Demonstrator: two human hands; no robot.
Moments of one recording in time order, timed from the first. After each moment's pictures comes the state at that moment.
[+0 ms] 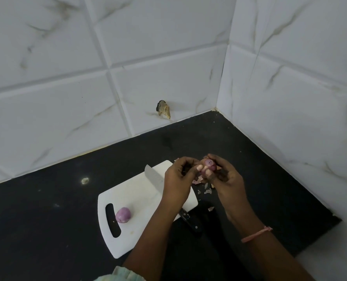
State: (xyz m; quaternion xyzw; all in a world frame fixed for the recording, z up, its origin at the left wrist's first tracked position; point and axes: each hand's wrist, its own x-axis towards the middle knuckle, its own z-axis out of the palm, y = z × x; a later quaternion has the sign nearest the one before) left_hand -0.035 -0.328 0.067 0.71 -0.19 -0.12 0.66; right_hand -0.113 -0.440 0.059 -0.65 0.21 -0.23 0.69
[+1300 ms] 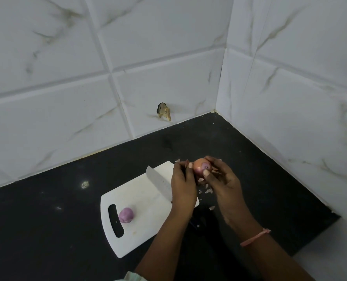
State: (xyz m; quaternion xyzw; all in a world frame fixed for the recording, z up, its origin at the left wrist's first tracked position) left_hand -0.058 -0.341 0.066 0.71 -0.06 -0.10 0.69; right_hand -0.122 -0.421 0.069 -0.62 0.20 -0.21 0.73
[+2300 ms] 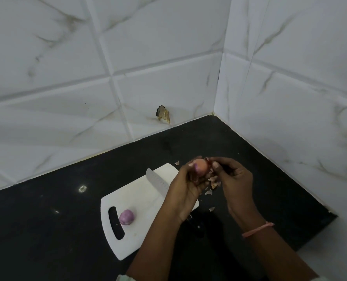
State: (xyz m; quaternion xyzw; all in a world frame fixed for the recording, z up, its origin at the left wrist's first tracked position) left_hand -0.055 -0.324 0.090 0.41 0.02 -0.38 0.83; right_hand -0.115 -0.433 0.081 -0.64 0.21 -0.34 0.66
